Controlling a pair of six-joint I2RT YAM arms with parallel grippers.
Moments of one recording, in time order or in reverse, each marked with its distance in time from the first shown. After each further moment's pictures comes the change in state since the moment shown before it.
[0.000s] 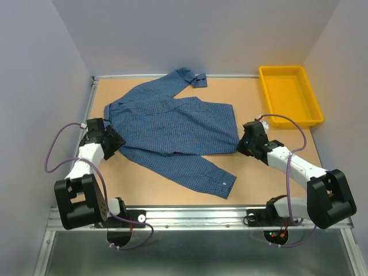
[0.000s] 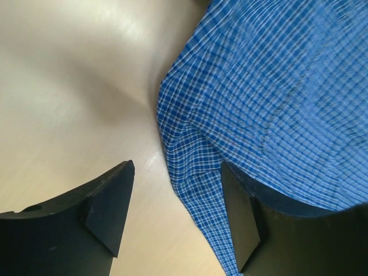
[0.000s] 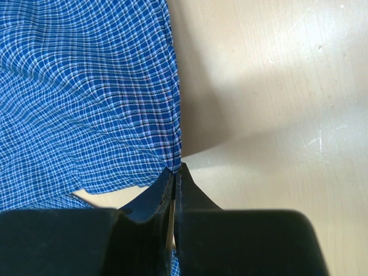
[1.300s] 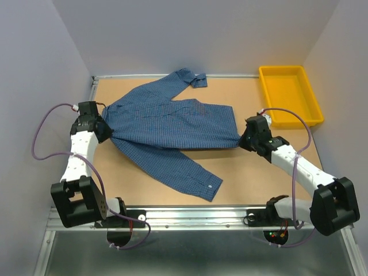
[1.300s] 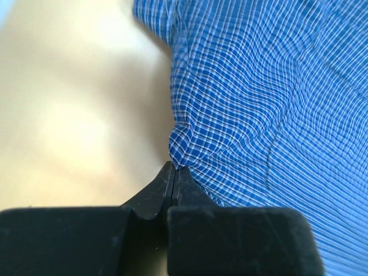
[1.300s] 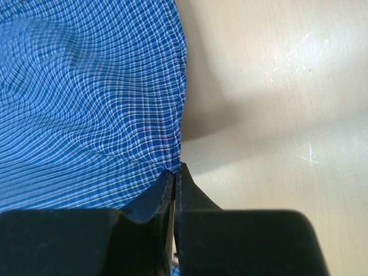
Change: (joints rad) left arm 0.000 0.060 0.255 -0.197 -0.070 0.100; right arm -0.001 -0.056 0.083 -0.101 0.017 -0.039
